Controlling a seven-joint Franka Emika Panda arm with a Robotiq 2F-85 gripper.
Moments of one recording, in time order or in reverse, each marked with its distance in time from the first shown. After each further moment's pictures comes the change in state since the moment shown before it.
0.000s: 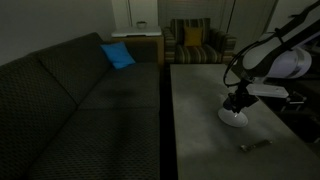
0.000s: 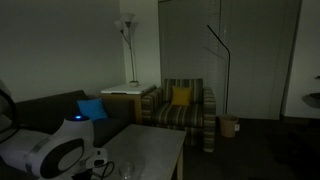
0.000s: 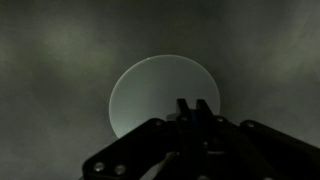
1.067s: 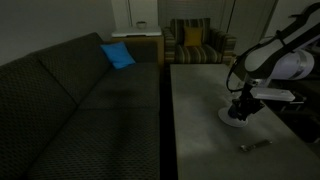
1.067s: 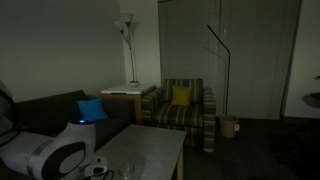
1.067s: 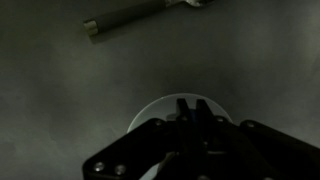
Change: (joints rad) arm -0.004 0.001 -0.014 -0.013 0.000 -0.112 0.026
